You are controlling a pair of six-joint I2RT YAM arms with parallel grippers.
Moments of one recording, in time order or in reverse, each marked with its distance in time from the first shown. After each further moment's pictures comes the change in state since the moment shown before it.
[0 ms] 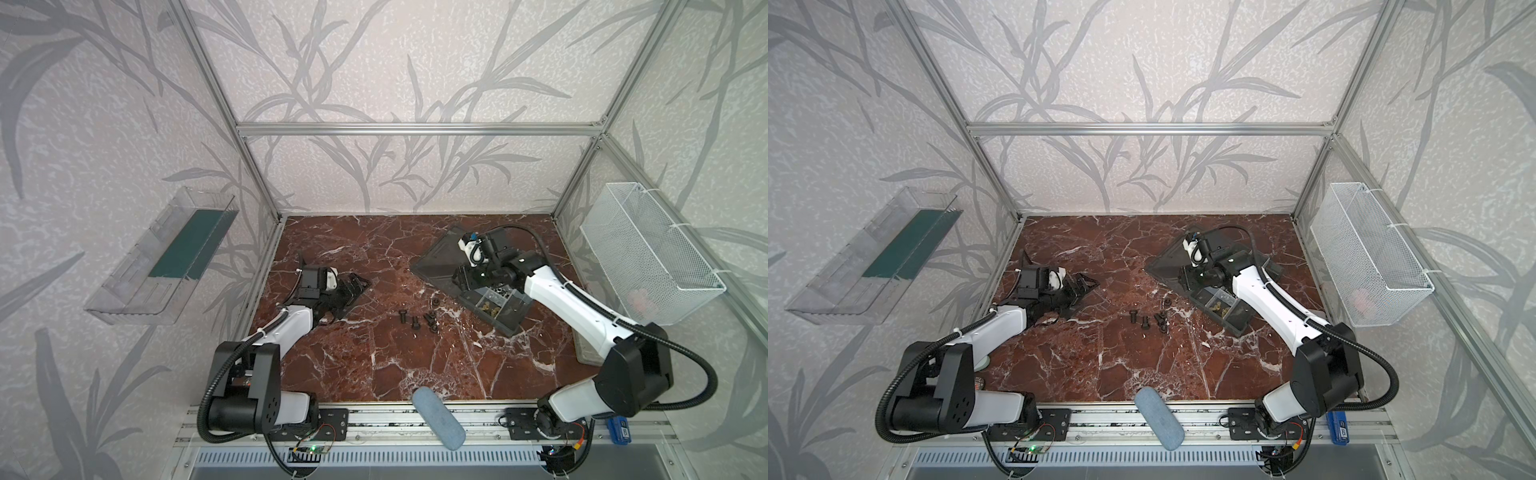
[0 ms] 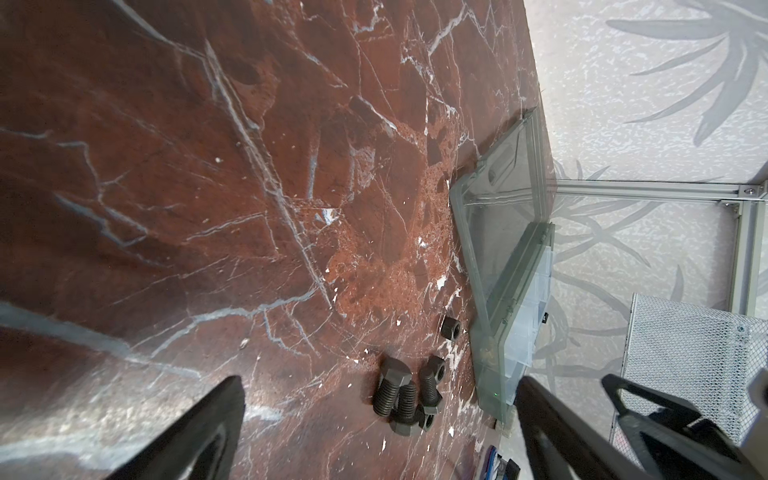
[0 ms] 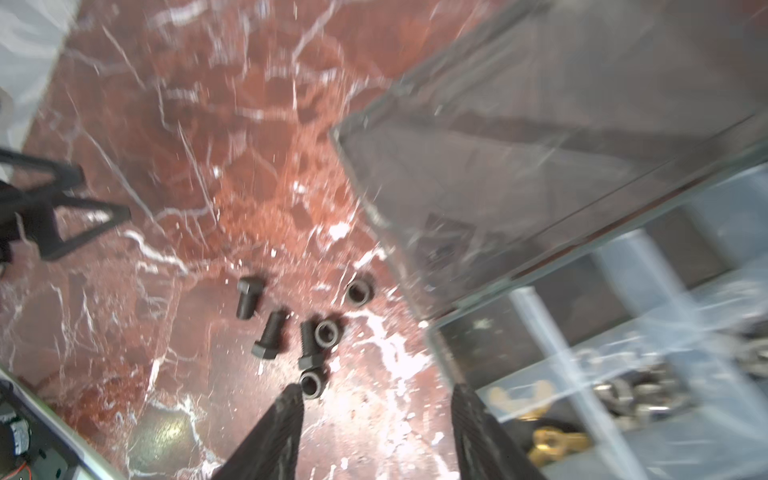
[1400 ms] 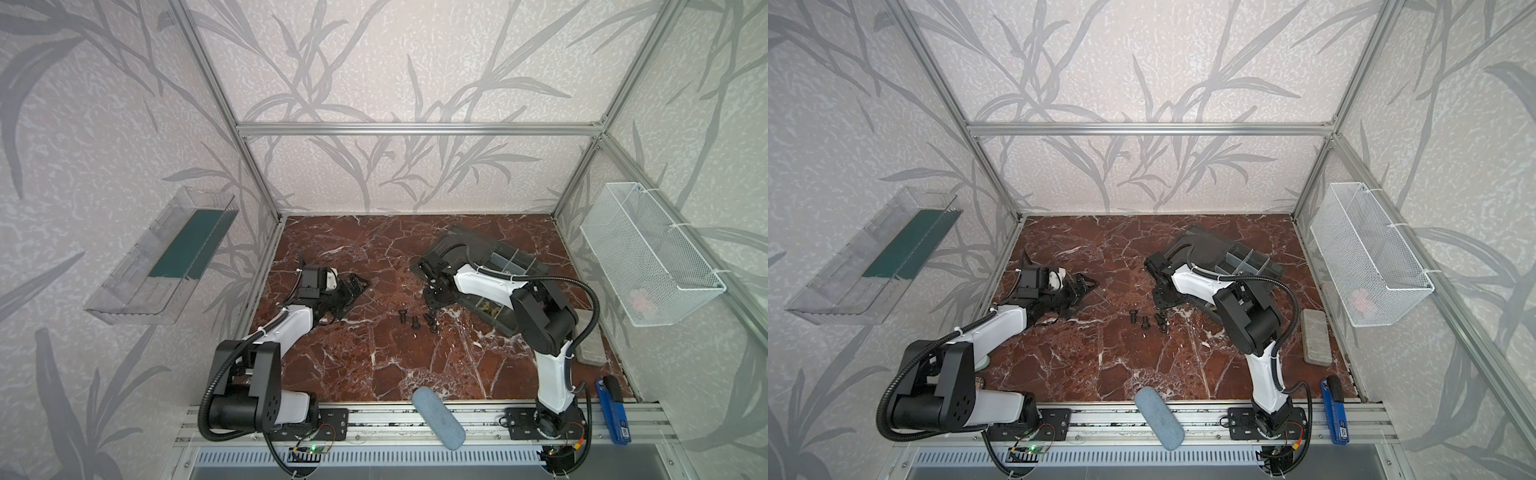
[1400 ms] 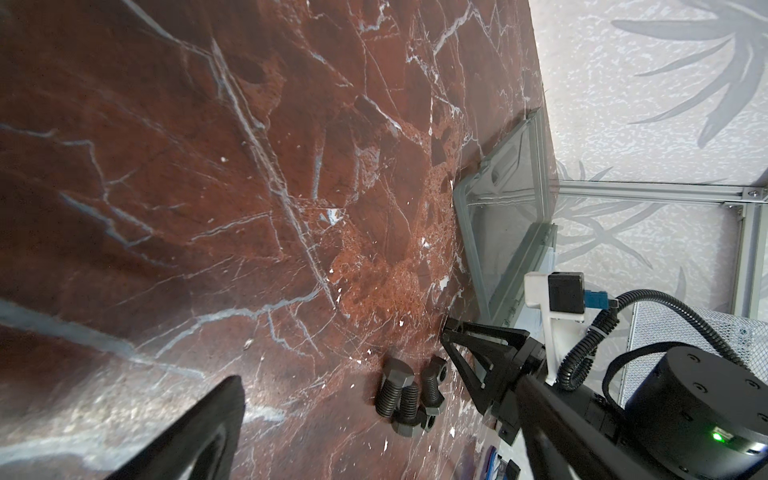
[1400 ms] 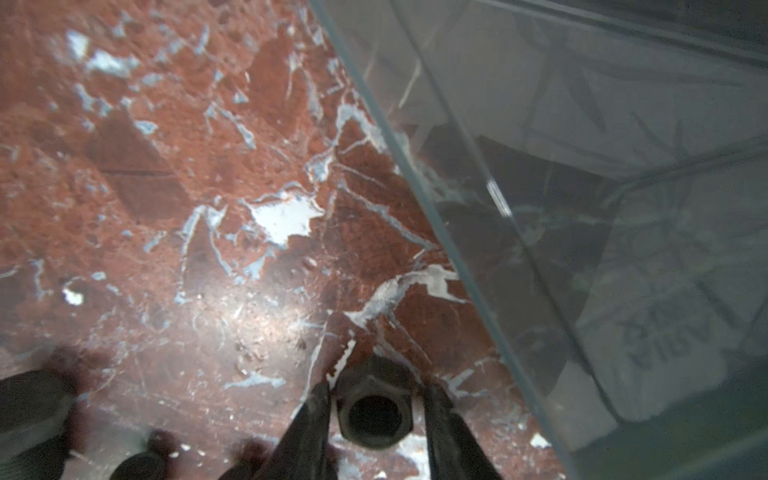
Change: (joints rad) left arm 0.002 0.006 0.000 0.000 0.001 0.000; right arm 0.173 0.509 0.204 -0.016 0.245 0.129
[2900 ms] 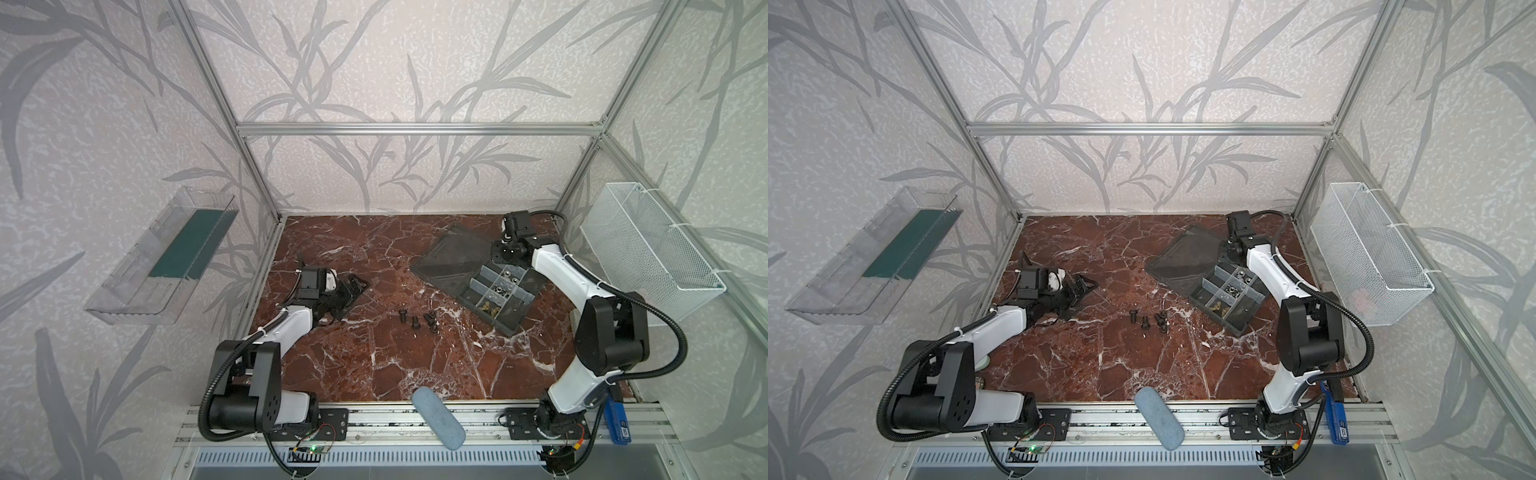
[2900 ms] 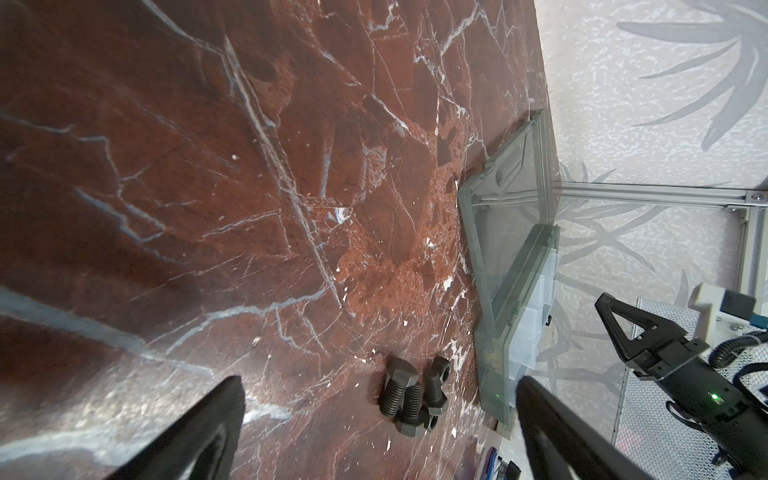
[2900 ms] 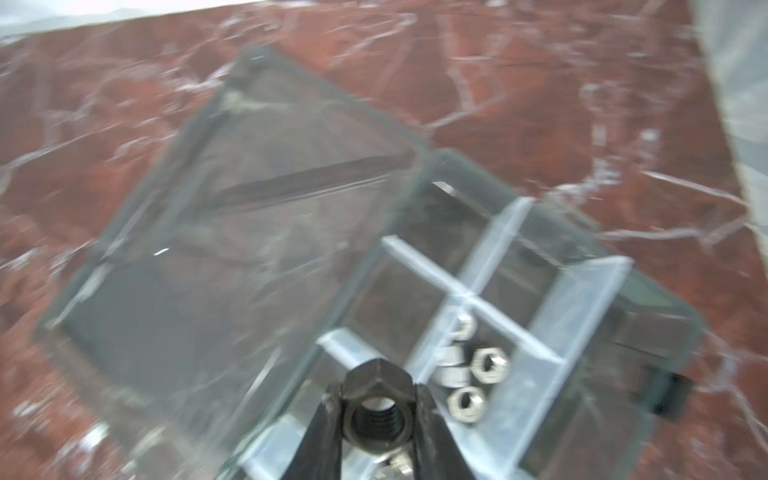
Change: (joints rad) left arm 0.006 0.000 -0.008 0.000 0.000 0.000; right arm -0.543 -0.323 -0.074 0.121 0.057 -0.097
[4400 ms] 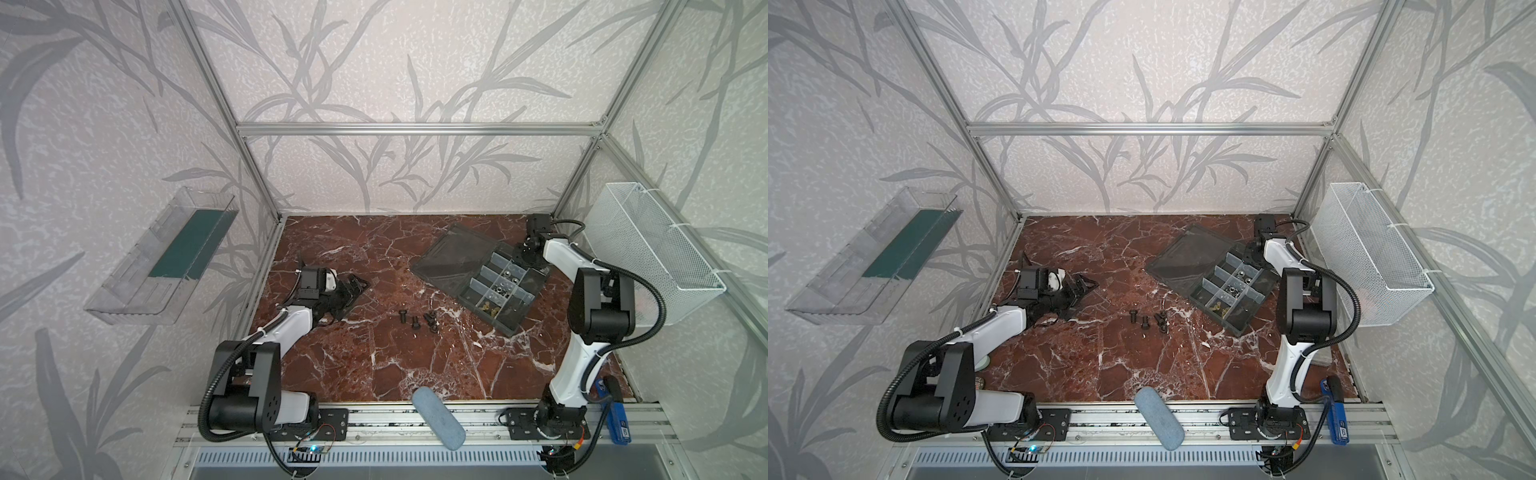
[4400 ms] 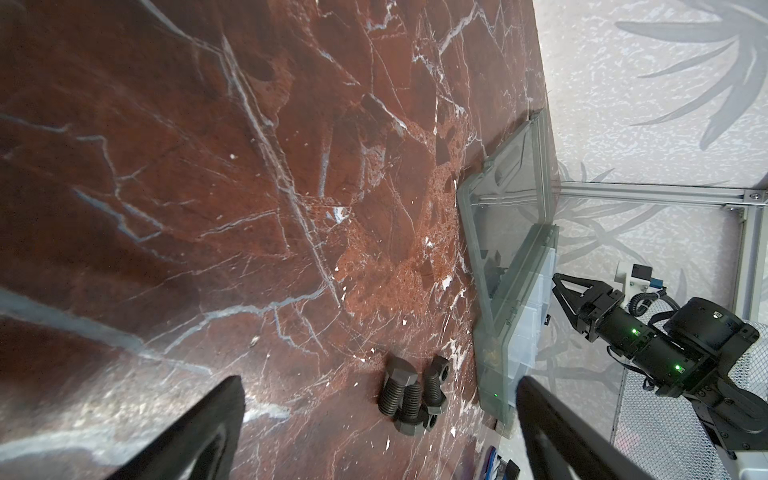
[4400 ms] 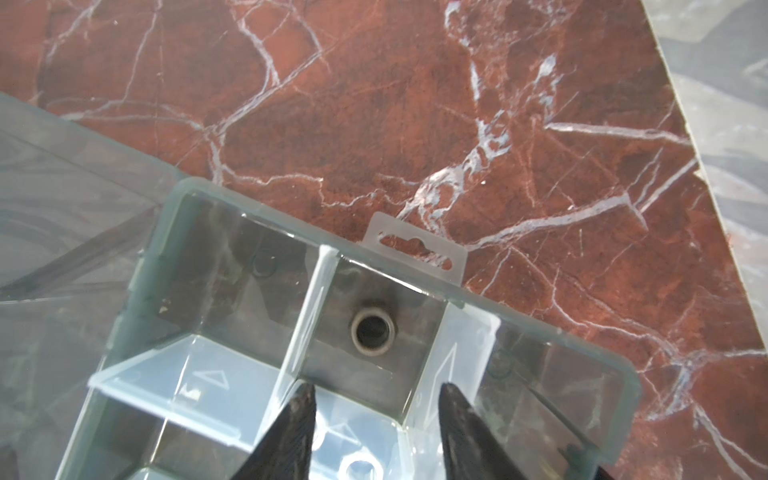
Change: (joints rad) left arm 0.001 -0.002 0.000 0.000 0.003 0.000; right arm -0.187 0.228 0.097 0.013 -0.009 0.006
